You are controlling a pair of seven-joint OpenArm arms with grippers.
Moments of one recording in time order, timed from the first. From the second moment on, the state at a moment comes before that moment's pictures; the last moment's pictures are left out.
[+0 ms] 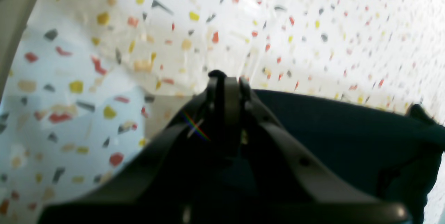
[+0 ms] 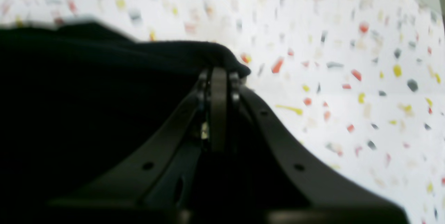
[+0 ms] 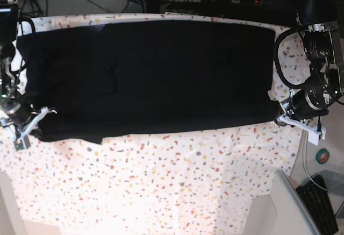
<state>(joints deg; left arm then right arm) 0.6 -21.2 -18.3 87.9 -39.9 1.4 56.3 7.8 23.2 4.3 59.5 9.9 23.4 -15.9</state>
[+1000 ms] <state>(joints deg) 18.4 -21.8 -18.3 95.8 -39.2 1.2 55.9 -16.2 15.1 15.0 83.9 10.2 23.4 -35.2</state>
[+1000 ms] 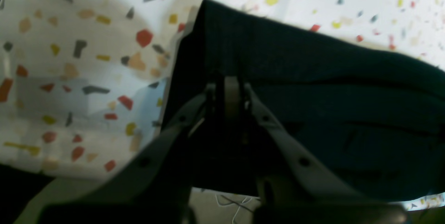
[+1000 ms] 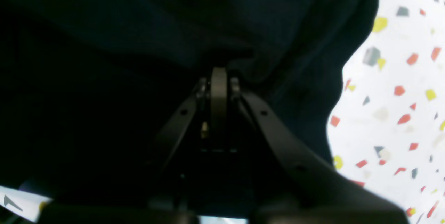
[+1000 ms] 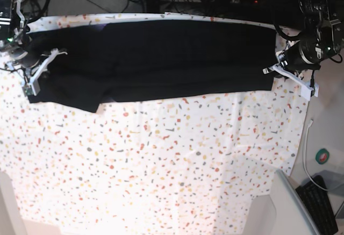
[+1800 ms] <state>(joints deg) 20.2 -25.1 -15.0 94.6 -39.1 1.4 56.1 -18.3 14.8 18.1 84.1 10.2 23.4 -40.4</state>
